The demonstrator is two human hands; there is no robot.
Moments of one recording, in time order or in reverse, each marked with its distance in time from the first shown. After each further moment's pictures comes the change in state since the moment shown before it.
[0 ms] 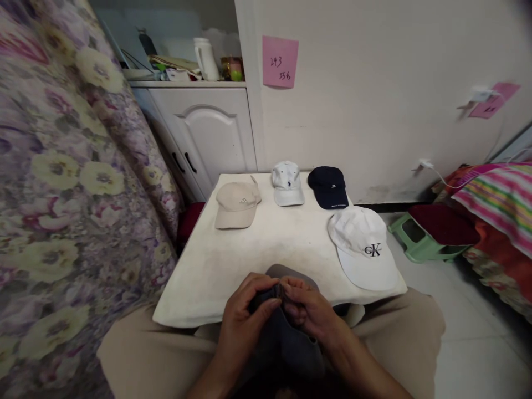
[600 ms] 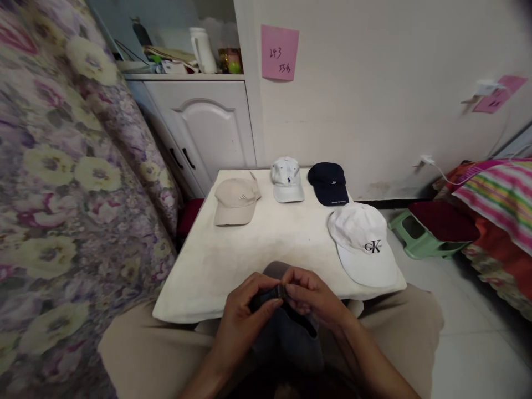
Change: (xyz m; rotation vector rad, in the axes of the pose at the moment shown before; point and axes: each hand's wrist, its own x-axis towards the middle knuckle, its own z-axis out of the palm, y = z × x) left_hand 0.004 0.006 -0.003 0.054 -0.127 -0.075; right_hand -0.012 -0.023 0.000 -0.291 -0.028 -0.107
